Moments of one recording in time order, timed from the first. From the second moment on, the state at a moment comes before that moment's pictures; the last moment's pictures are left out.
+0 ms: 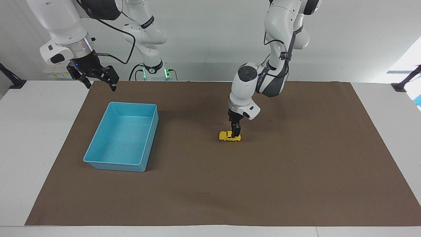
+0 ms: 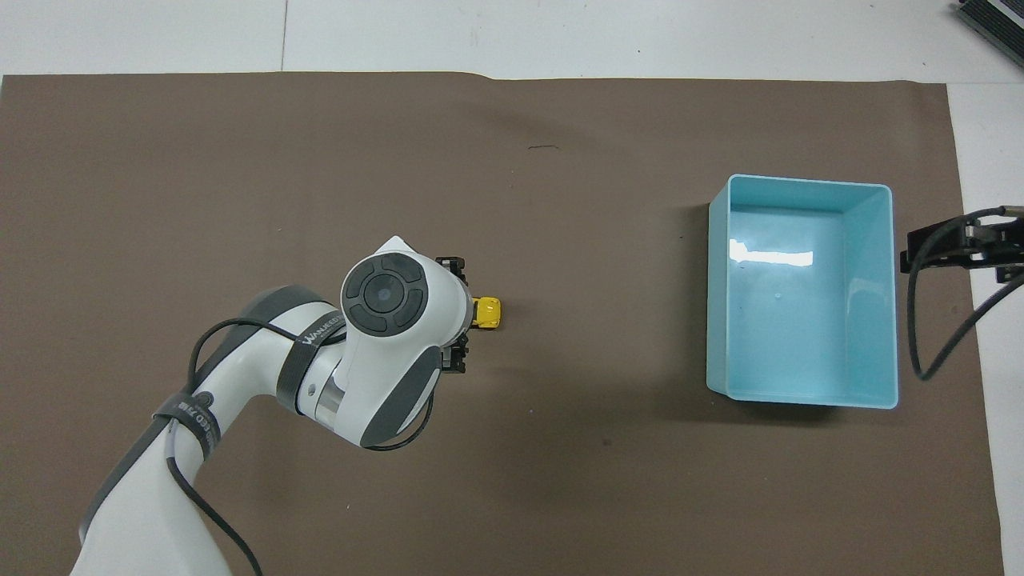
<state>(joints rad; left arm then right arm) -0.57 0.34 -0.07 -1.92 0.04 2.33 -2.25 -0.12 0.01 0.08 -1.54 -0.03 1.53 0.09</state>
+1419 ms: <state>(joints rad) -0.58 0.38 -0.06 -1.87 0.06 2.32 -2.22 -0.12 0.01 0.08 -1.54 -0.03 1.53 0.09</state>
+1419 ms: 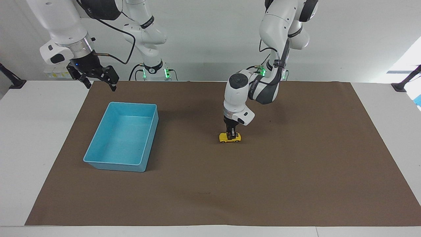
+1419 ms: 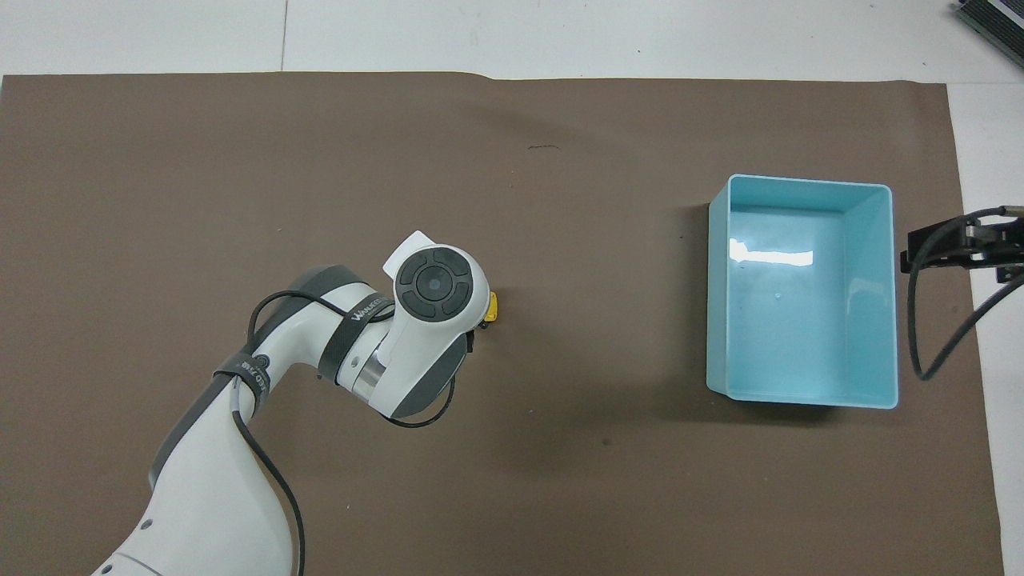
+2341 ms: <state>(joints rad) -0.42 0.31 -0.06 -1.95 0.05 2.27 -2.04 -0.12 0.01 0.08 -1.54 -0.03 1.53 0.09</state>
